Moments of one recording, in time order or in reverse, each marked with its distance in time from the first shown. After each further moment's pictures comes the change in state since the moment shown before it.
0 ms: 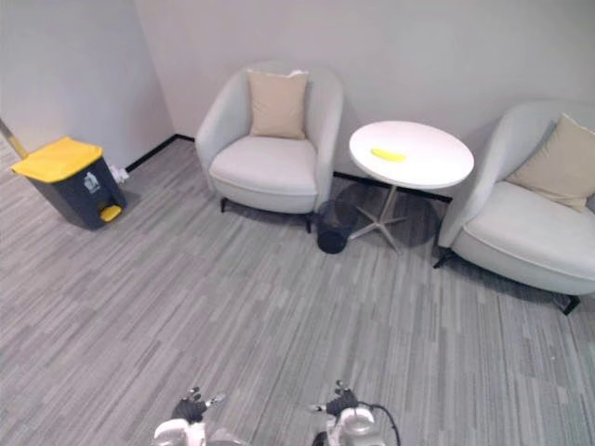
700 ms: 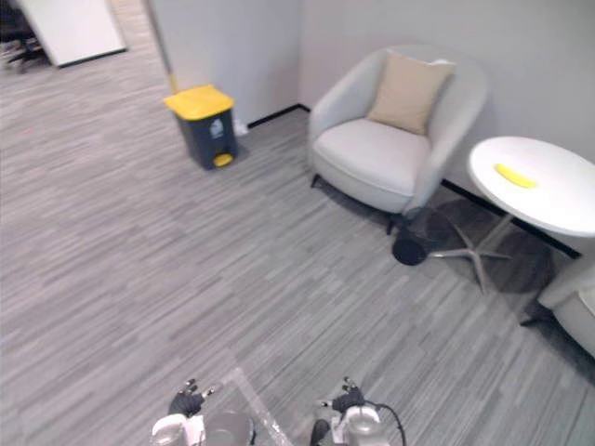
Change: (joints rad) left arm 0.013 -0.005 0.059 -0.017 0.001 0.001 0.016; right arm 0.055 0.079 -0.006 -0.088 0.036 0.008 -0.015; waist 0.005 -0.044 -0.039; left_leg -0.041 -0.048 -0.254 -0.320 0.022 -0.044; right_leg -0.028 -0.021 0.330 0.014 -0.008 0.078
